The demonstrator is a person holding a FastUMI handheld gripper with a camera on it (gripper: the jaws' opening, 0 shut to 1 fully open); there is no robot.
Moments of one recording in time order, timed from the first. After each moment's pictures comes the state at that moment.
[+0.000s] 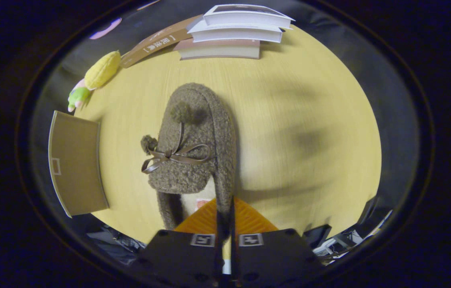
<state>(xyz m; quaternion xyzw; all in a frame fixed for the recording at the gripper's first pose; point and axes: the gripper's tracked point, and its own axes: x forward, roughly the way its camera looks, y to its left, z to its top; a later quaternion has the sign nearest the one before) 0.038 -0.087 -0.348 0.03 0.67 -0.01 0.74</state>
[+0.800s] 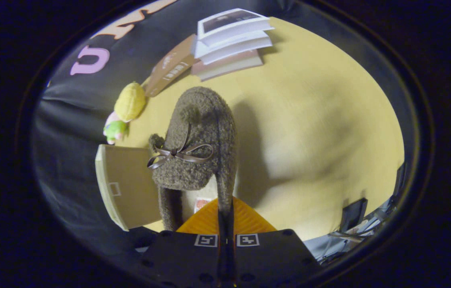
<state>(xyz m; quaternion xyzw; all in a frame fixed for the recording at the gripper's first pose) 0.036 -0.011 -0.255 0.23 0.63 0.07 0.74</state>
